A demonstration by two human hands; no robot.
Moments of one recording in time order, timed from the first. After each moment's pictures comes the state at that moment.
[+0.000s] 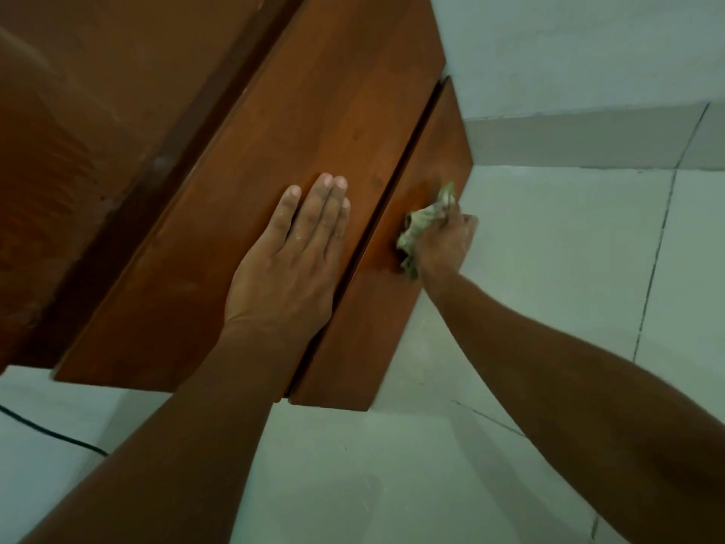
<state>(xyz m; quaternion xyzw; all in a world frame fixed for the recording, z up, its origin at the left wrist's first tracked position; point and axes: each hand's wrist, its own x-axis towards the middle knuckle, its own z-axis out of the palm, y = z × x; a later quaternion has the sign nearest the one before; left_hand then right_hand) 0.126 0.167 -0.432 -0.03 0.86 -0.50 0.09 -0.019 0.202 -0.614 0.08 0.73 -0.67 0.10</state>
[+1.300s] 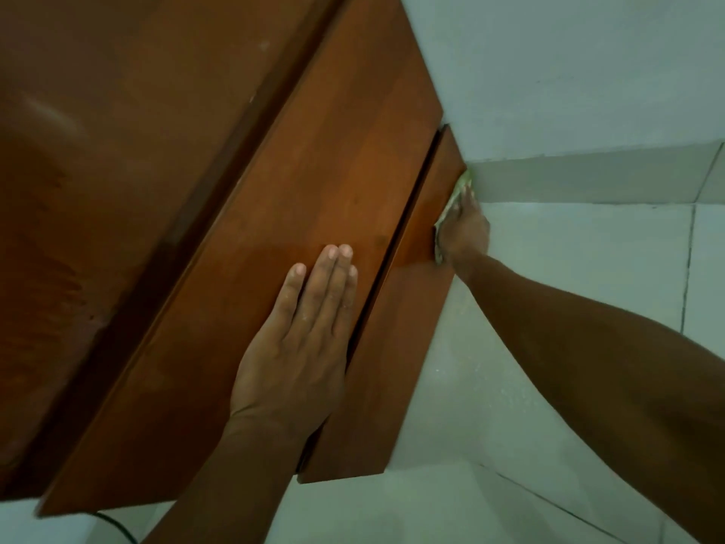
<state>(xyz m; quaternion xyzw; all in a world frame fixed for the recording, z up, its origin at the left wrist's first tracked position) 0.127 0.158 -0.440 -0.03 0.88 -0.46 0.06 -0.125 0.183 -0.627 0.03 0.78 -0.61 0.14</state>
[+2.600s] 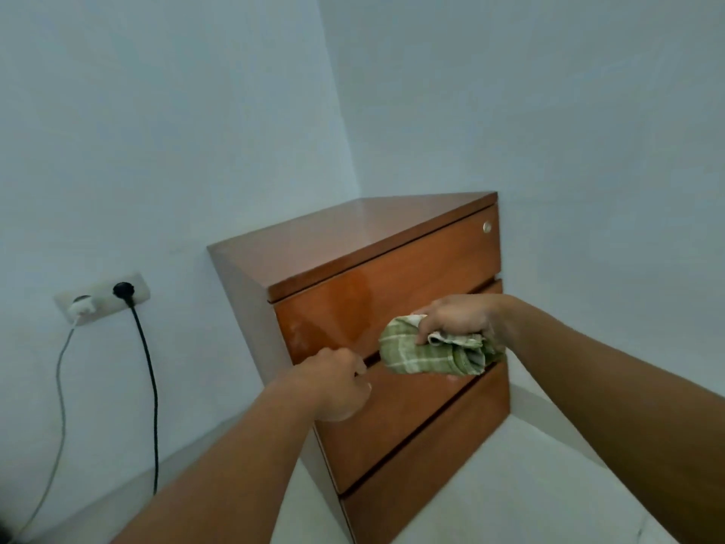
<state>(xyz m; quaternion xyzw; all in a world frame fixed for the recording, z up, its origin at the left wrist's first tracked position) 0.213 0.229 -0.235 -0.41 0.91 0.09 0.06 -0.004 0.320 -0.222 -0.44 0.67 -0.34 0.49</state>
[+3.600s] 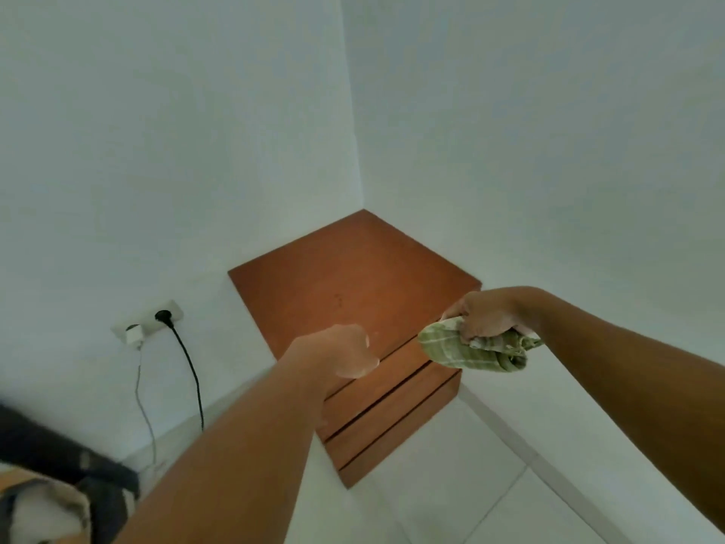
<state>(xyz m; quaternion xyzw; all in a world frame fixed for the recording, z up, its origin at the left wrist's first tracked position) 0.148 0.223 0.104 -0.43 0.85 0.22 0.22 -0.076 0.325 0.117 -0.49 0.77 -0.02 0.41</state>
